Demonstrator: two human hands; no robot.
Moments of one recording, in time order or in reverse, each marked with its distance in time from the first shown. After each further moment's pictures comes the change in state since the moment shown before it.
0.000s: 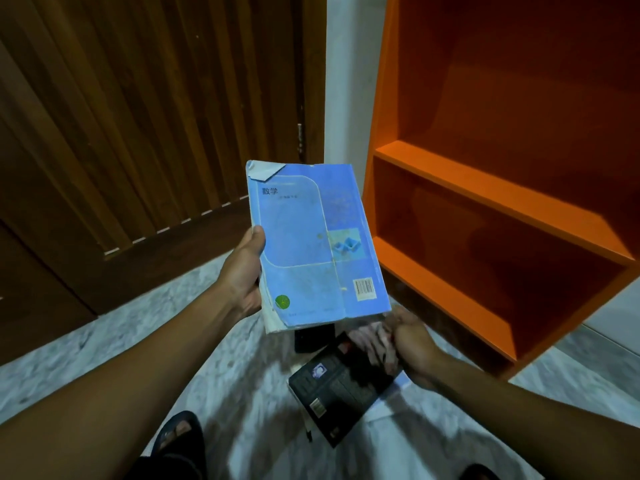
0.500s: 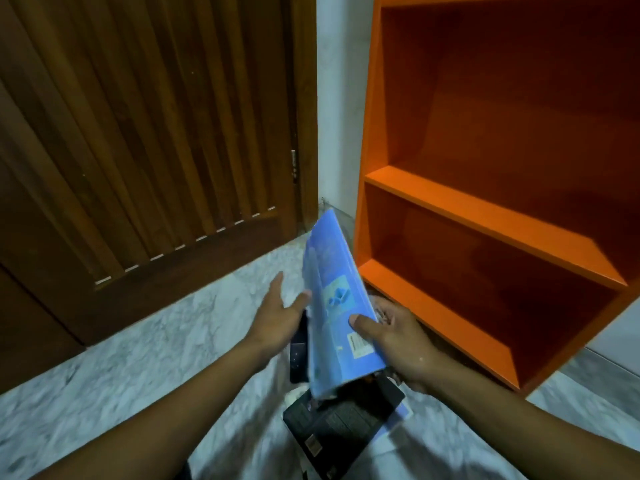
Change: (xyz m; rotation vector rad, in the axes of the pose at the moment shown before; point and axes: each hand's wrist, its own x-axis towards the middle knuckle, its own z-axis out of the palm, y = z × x) left_hand -0.010 -0.038 0.027 0.926 0.168 0.068; right_hand 0.004 -0.049 0.009 -0.145 -0.135 -0.184
